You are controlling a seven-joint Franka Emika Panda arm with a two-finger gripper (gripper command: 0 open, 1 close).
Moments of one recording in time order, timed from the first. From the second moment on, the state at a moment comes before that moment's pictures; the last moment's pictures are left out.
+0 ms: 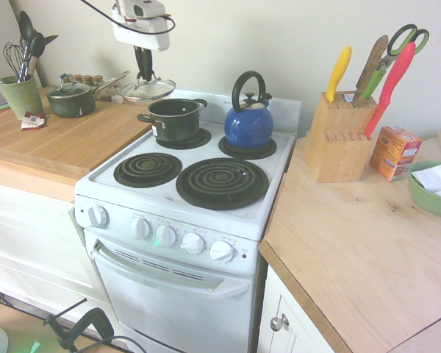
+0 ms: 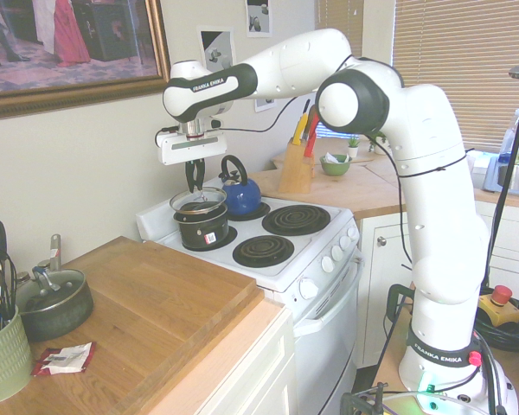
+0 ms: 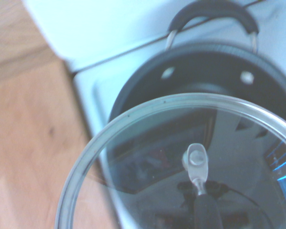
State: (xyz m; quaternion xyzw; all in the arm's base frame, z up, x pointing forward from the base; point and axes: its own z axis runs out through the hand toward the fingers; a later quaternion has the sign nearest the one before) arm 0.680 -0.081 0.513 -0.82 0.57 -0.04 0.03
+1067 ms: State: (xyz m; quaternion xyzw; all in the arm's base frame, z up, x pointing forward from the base) arm 0.728 -0.114 0.461 -0.82 0.58 -0.02 0.02
